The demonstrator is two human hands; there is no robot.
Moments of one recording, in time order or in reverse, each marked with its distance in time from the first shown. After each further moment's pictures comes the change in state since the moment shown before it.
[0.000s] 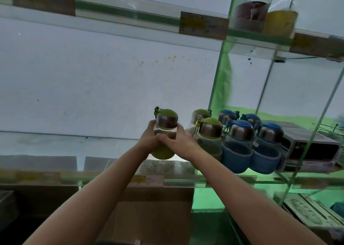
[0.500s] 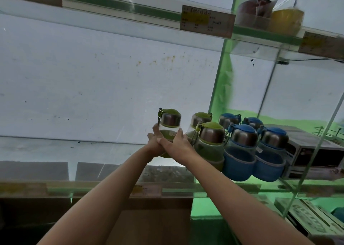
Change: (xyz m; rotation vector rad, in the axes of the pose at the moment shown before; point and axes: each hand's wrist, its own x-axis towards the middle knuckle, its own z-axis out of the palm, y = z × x) left_hand 0.044 -0.020 0.024 0.110 0.025 -0.100; right_hand 0.031 0.012 0.014 0.063 0.014 0.089
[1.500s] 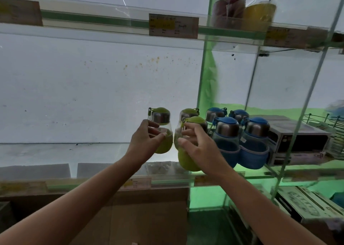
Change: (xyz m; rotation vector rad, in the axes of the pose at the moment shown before) left_hand -0.094 0.050 -0.006 0.063 0.168 0.269; right_hand -0.095 0.027 -0.074 0.247 0.127 -0.299
